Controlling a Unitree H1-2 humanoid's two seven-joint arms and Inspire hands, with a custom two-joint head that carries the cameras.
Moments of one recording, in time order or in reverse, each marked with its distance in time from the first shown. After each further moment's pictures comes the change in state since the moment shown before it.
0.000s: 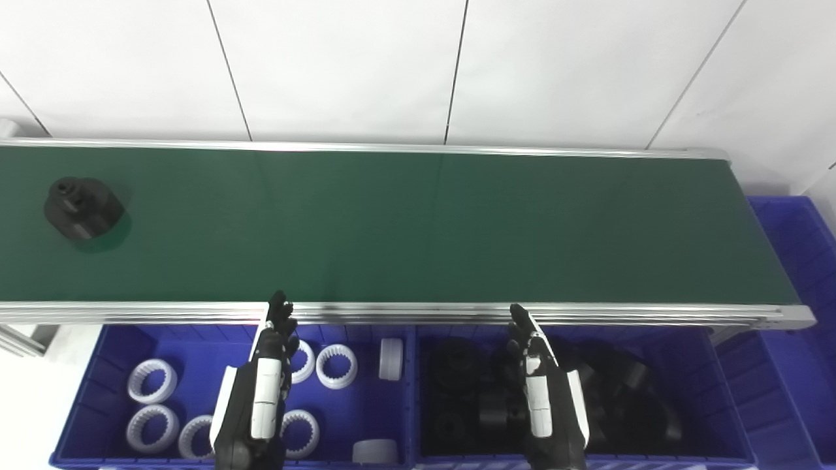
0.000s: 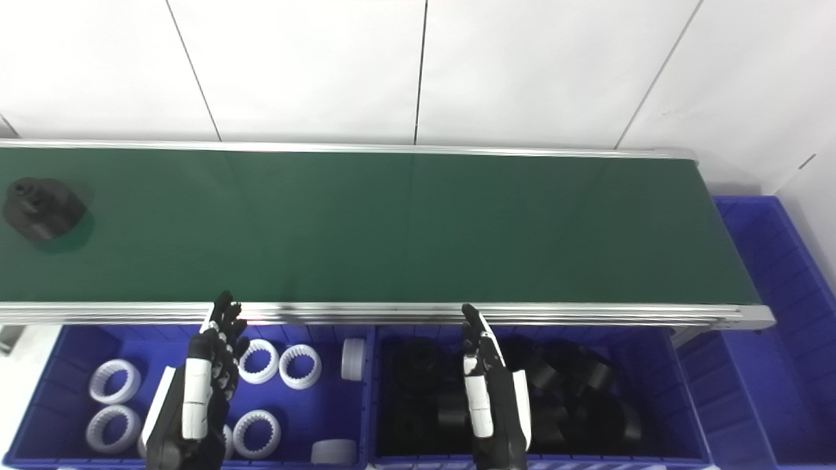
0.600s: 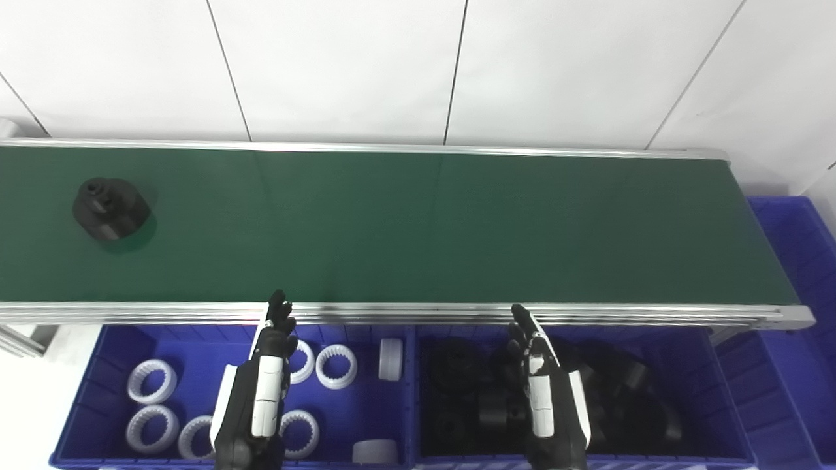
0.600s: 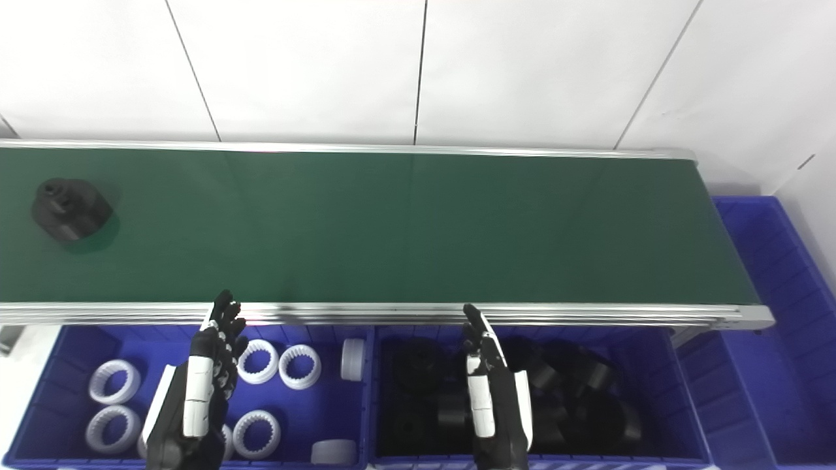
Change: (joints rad) left arm 0.000 0.000 -0.003 0.000 0.022 0.004 0.001; right arm 0.000 0.000 -0.001 -0.001 0.016 0.000 0.000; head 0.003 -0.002
